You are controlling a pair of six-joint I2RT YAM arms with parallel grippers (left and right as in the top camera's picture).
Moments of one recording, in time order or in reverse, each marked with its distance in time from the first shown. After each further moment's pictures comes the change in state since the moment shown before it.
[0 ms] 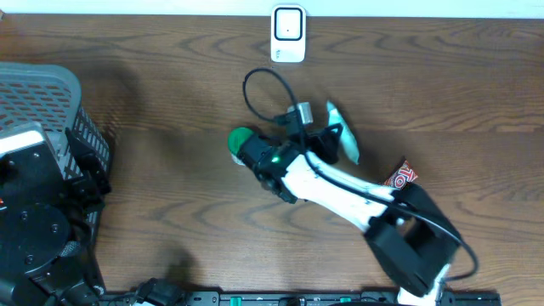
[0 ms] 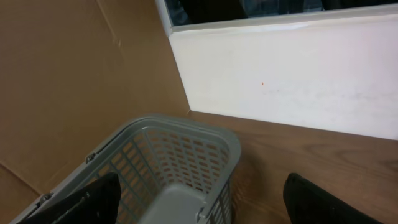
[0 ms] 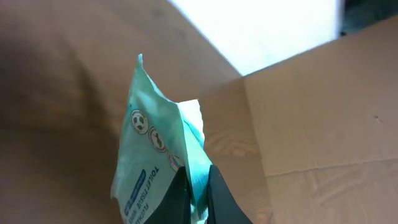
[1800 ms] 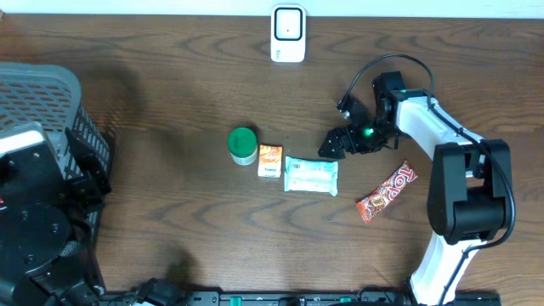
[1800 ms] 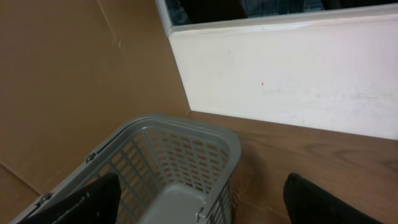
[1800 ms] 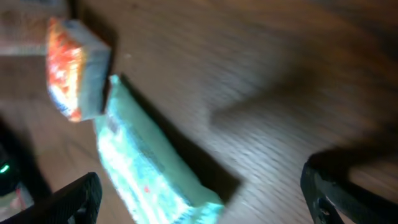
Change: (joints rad) left arm 0.000 0.000 0.000 0.000 0.000 0.000; right arm -0.756 0.082 0.006 0.102 -1.931 -0.816
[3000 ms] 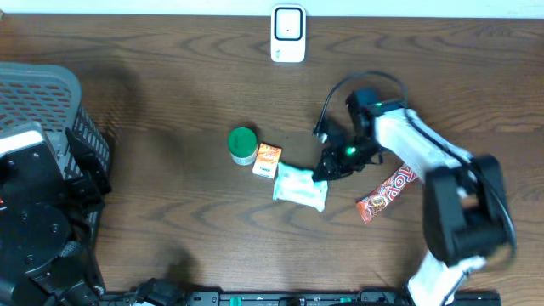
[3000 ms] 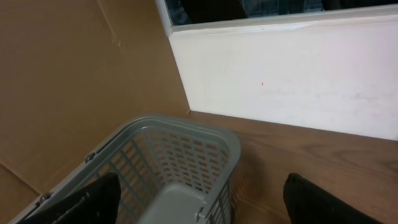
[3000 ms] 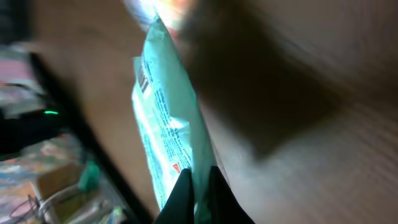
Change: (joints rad) left arm 0.000 0.000 0.000 0.000 0.000 -0.003; right arm 0.145 -0.163 -0.090 -0.140 -0.066 0.010
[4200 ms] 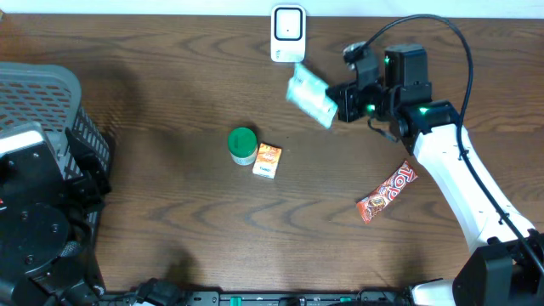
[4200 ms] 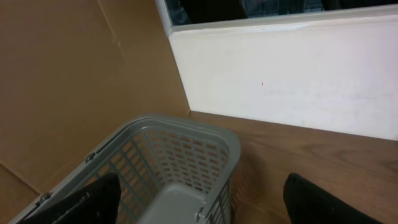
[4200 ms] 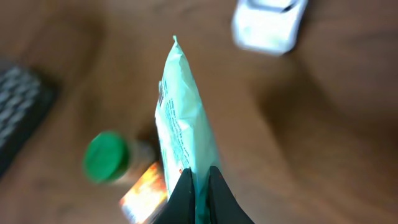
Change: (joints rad) left arm 0.000 0.000 0.000 0.000 0.000 0.000; right arm -0.045 -0.290 0.016 0.584 0.246 0.301
